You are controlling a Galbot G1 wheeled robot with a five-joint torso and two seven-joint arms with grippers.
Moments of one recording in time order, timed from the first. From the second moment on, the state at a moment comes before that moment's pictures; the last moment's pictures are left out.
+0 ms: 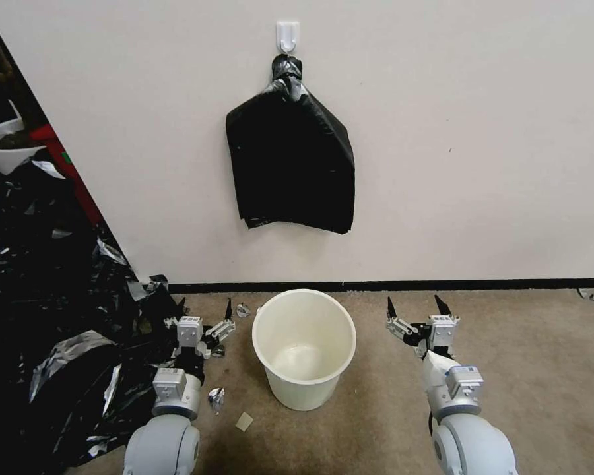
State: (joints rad) left arm 1.55 -1.50 -0.55 -2.00 0.00 0.00 0.00; right arm -1.55 1.50 0.55 2.00 0.00 0.00 0.00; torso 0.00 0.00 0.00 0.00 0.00
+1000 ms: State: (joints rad) left arm 1.55 -1.50 -0.55 -2.00 0.00 0.00 0.00; right arm -1.55 1.50 0.55 2.00 0.00 0.00 0.00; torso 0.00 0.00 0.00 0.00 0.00
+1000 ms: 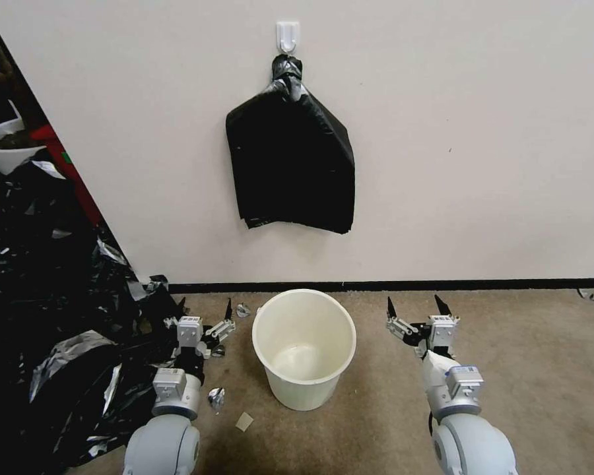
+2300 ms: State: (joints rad) left arm 1.55 -1.50 -0.55 -2.00 0.00 0.00 0.00; right arm -1.55 1.50 0.55 2.00 0.00 0.00 0.00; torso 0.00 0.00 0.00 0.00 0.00
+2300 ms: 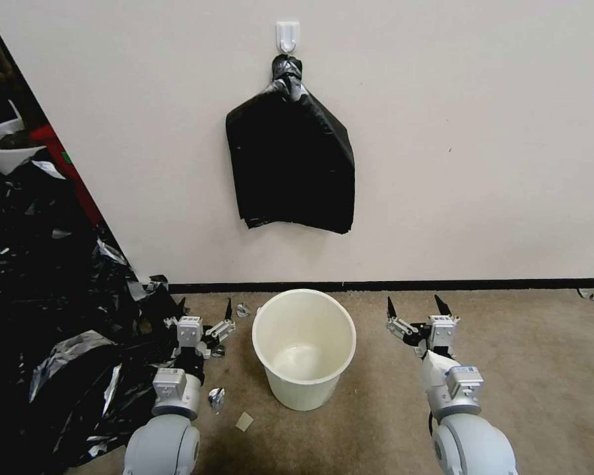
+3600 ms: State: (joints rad) left arm 1.52 -1.50 -0.51 -2.01 -0.08 0.00 -0.06; right arm -1.57 1.45 0.54 2.05 0.10 0.04 0.12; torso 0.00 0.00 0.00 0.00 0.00
